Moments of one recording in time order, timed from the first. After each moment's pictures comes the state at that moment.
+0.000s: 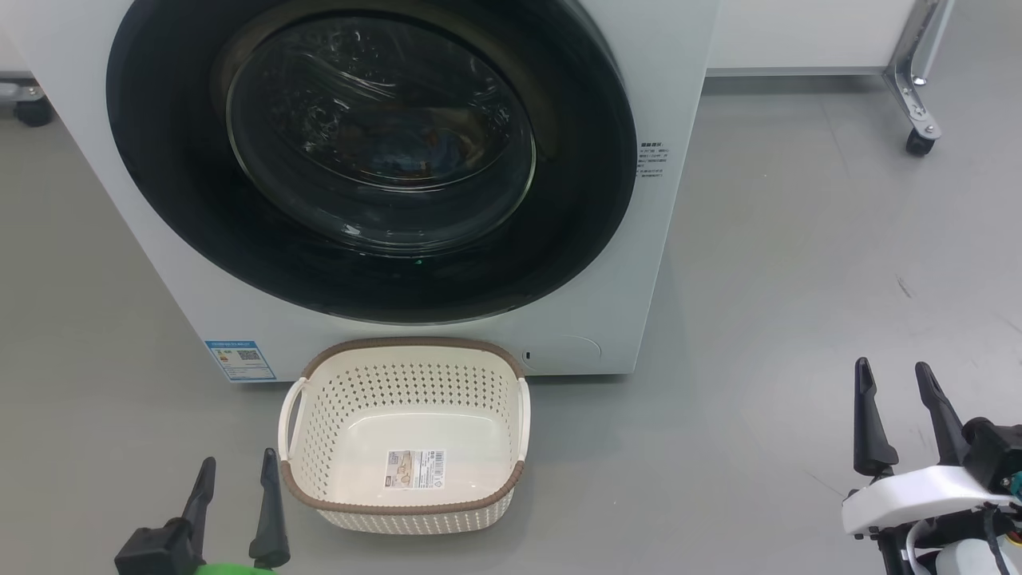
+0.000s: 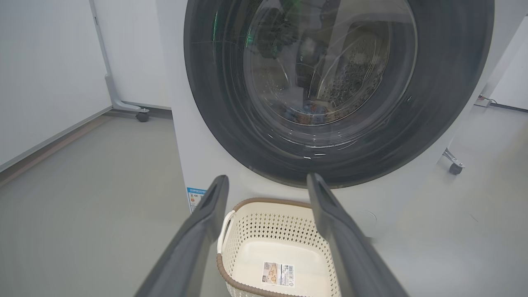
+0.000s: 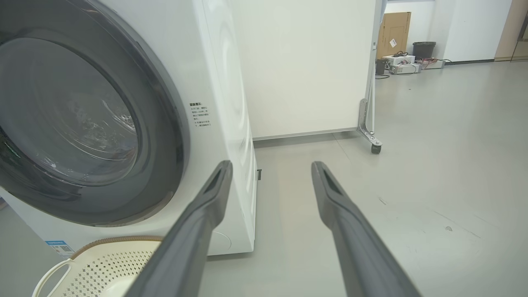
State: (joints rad) left arm 0.00 0.05 -0.14 0.24 -0.24 -0.06 -0.26; right arm 0.02 -0.10 -0.05 0.21 0.26 0.13 -0.26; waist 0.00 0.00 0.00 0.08
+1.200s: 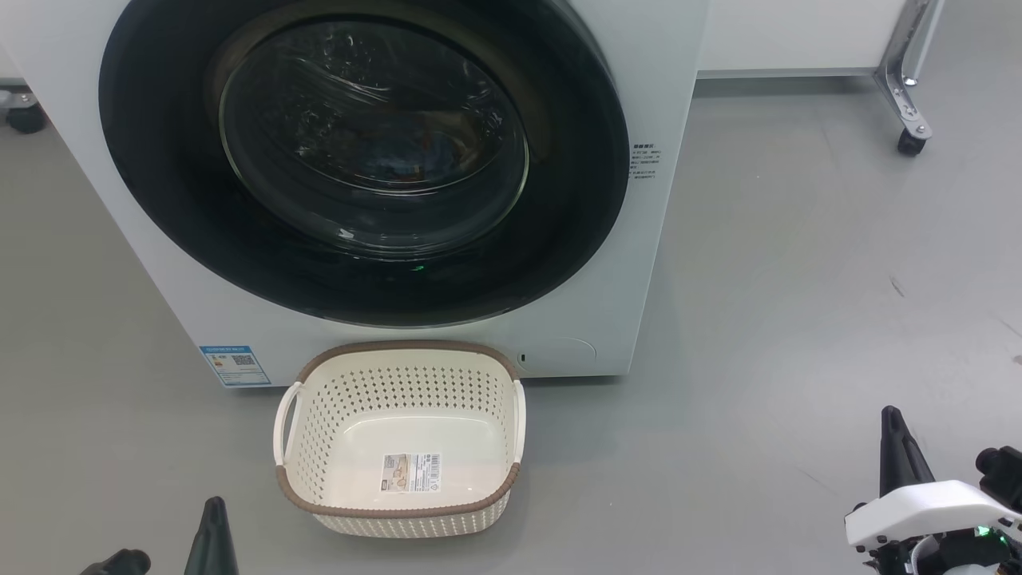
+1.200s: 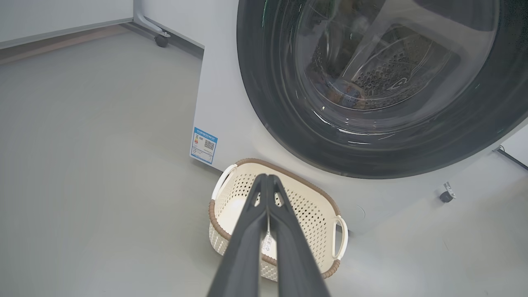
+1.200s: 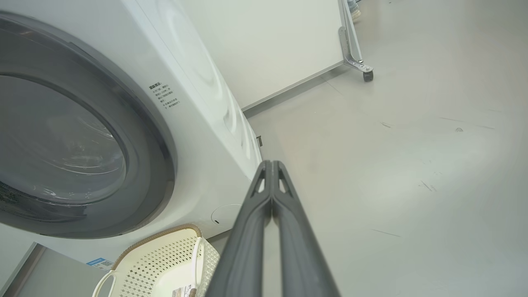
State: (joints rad) left arm 0.01 0.03 -0.08 0.31 -0.51 -0.07 -0.17; right arm 0.03 -0.06 -0.09 0.30 0.51 0.13 -0.17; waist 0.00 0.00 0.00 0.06
